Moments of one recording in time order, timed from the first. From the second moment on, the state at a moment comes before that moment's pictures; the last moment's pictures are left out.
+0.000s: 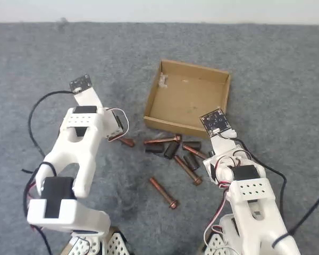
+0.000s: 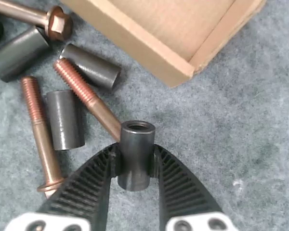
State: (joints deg) left arm -6.4 2.2 36.4 53.6 31.8; right arm -10.8 -47.6 74.9 43.7 16.9
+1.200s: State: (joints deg) left arm -2.5 -5.1 44.8 46.2 27.6; right arm -10.8 -47.6 74.9 43.7 16.9
